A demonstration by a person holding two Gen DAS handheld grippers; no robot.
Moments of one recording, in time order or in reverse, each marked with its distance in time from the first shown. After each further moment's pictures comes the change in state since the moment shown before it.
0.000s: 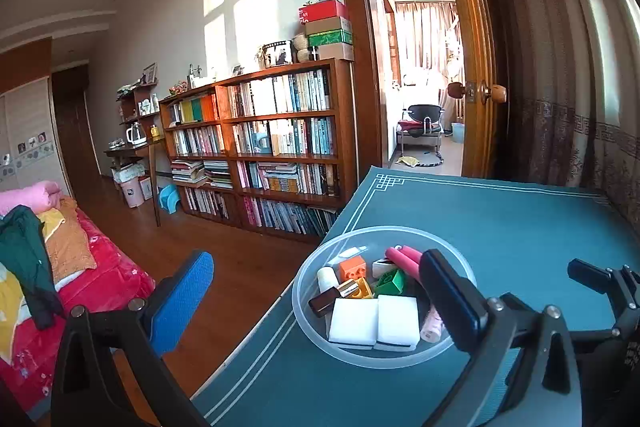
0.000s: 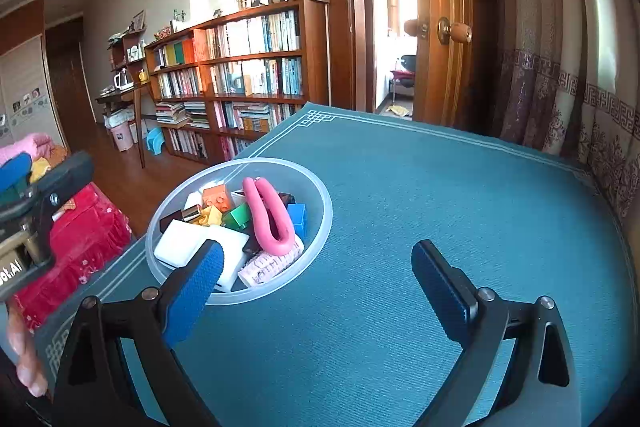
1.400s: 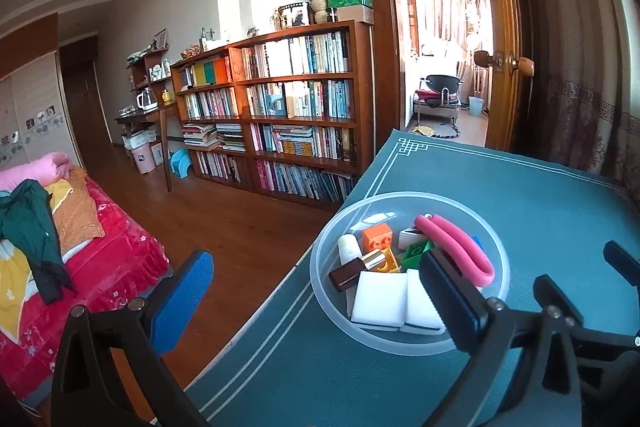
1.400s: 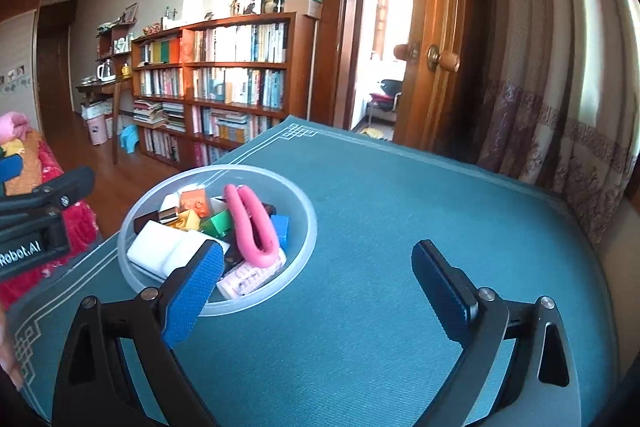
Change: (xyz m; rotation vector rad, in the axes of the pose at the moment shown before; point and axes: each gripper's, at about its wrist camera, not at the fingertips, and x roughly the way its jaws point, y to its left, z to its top) left arm 0.030 0.021 -0.009 -0.034 0.124 0.048; right arm 0.004 0.024 -0.008 -0.113 -0.088 -0.155
